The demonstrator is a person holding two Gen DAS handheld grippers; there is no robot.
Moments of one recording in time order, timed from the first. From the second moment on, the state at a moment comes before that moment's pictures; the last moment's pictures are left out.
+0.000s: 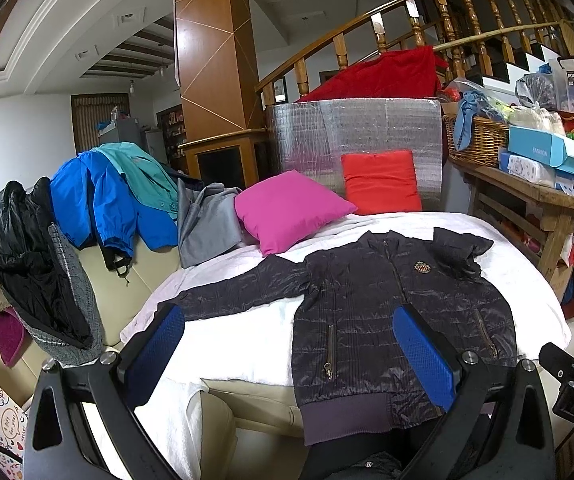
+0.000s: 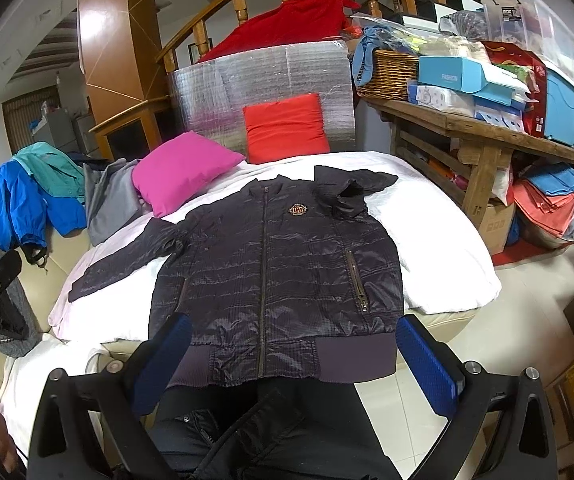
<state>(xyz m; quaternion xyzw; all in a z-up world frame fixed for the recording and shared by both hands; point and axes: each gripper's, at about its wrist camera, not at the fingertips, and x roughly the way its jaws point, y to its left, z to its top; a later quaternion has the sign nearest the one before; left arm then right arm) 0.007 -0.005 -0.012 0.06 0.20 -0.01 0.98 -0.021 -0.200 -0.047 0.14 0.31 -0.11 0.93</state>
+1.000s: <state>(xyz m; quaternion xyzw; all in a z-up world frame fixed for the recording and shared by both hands) 0.012 -0.006 -0.018 0.06 0.21 -0.01 0.98 -0.017 -0.199 -0.052 0.15 0.32 -0.11 0.93</state>
